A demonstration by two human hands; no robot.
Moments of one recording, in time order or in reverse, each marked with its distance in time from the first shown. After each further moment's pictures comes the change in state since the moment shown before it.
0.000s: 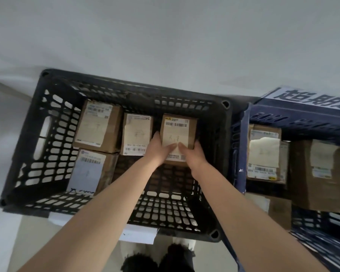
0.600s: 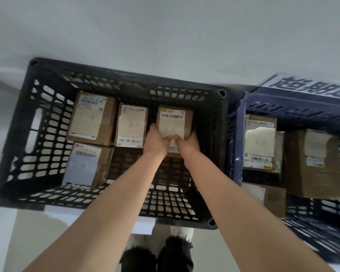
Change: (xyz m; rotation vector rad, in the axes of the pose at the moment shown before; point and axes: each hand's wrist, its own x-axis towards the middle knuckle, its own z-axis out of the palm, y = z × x) left_hand 0.006 -0.007 0.020 0.074 0.186 0.013; right_hand 0.007 0.001 0.012 -0.041 0.100 0.042
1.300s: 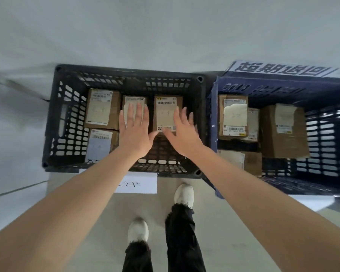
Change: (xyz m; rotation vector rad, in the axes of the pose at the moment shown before) left_hand -0.098 0.009 -0.088 1.110 0.041 0.423; right_hand -0.124 -0.008 -0.049 -0.868 -0.089 -0.543
